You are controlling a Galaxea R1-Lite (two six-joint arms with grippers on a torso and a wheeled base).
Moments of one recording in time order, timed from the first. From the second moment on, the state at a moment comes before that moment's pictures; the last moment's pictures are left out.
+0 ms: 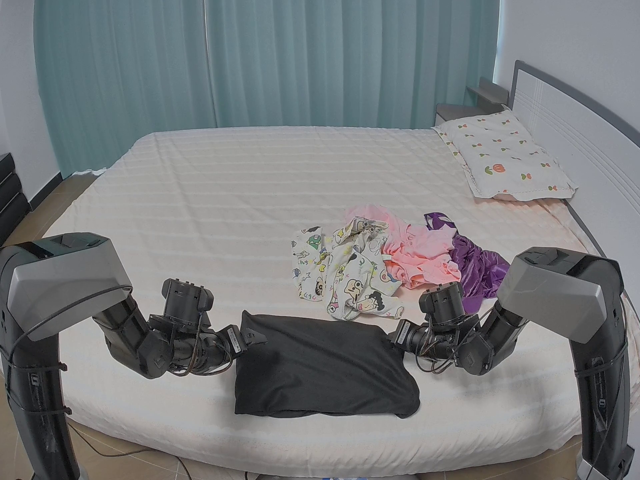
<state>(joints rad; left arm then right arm) -0.29 2.24 -0.77 -0.66 -0.19 -0.71 0.43 2.47 -1.01 -0.75 0.00 0.77</state>
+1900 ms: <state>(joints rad) -0.23 1.85 -0.53 -0.66 -0.16 -0.72 0.32 2.14 -0.91 -0.67 -0.12 0.82</state>
